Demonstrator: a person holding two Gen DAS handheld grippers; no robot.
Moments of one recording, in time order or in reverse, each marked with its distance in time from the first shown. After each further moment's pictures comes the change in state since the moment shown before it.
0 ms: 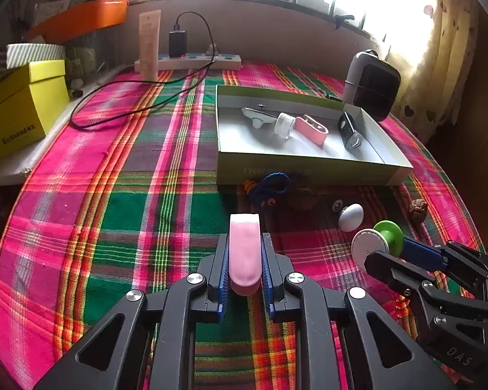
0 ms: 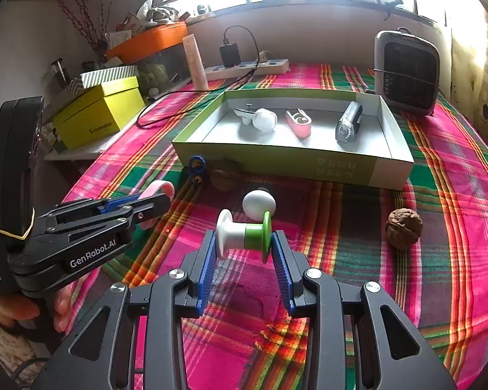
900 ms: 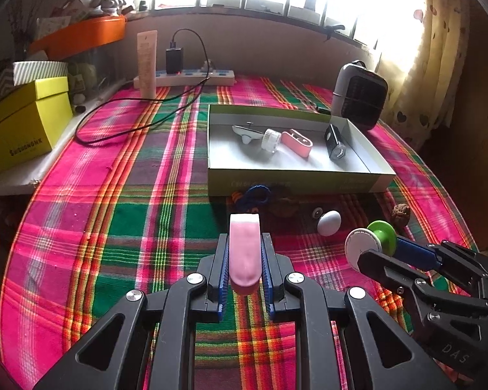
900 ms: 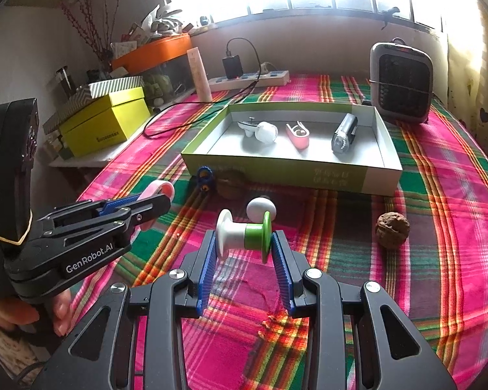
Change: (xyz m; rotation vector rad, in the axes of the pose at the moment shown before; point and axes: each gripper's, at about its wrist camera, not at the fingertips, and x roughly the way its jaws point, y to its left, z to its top) left arm -0.023 -0.011 0.001 0.018 -0.048 -0.003; right arm -0.018 0.002 0.000 0.006 -0.042 0.008
